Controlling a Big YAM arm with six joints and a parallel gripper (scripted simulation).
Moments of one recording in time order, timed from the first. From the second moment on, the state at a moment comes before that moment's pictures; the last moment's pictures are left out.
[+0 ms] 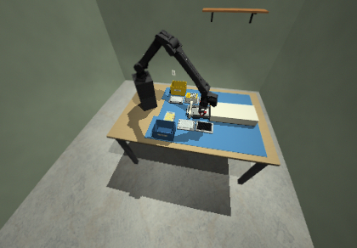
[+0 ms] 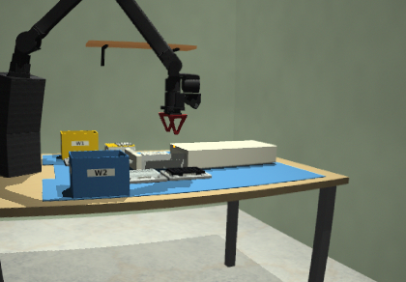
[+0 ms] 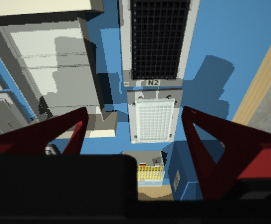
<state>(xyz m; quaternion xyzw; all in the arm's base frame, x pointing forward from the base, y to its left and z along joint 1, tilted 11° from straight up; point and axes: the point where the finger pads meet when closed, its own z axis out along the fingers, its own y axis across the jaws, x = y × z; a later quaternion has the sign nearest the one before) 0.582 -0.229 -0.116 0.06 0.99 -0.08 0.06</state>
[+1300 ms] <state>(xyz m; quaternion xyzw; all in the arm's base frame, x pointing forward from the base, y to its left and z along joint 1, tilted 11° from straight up) 0.618 -0.274 -0.141 0.06 0.99 -0.08 0.05</state>
